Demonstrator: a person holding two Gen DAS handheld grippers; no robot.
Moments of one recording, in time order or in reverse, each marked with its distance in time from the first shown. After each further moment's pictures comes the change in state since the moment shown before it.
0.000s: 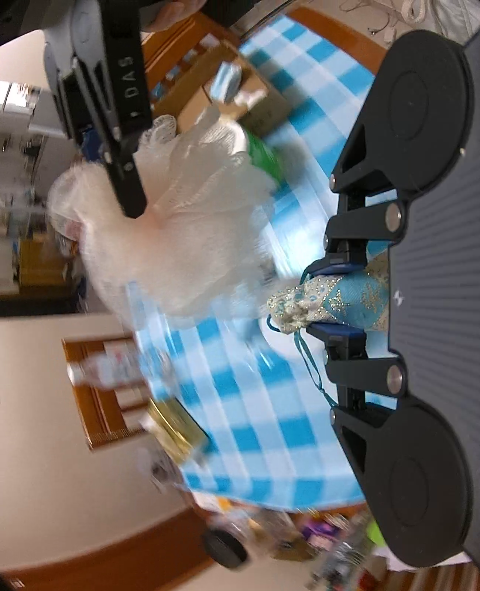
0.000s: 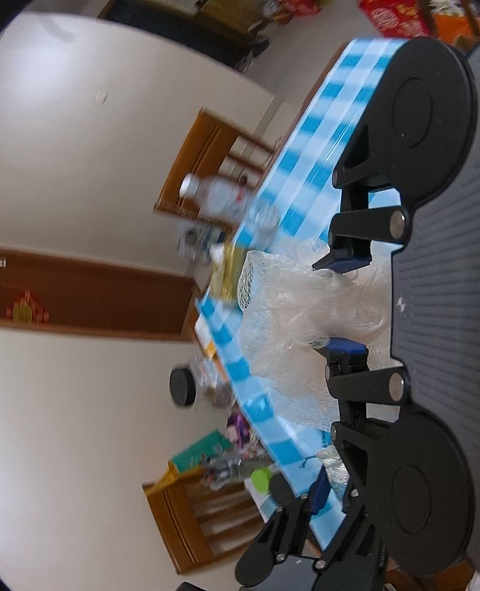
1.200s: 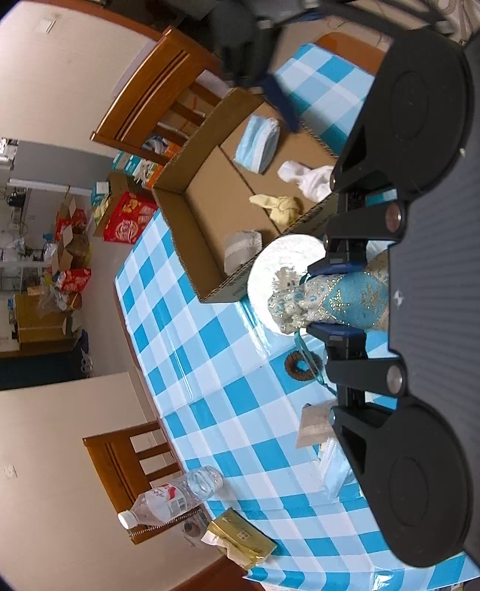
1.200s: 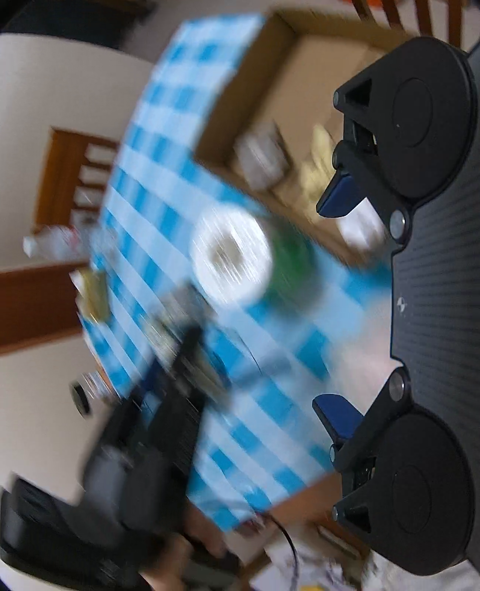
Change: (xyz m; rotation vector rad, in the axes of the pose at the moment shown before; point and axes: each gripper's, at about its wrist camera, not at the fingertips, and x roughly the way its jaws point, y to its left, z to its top) left arm 0.082 -0.179 0.089 0.123 0.001 -0.095; right arm -0.060 -0.110 -0.188 0.171 0.278 0.238
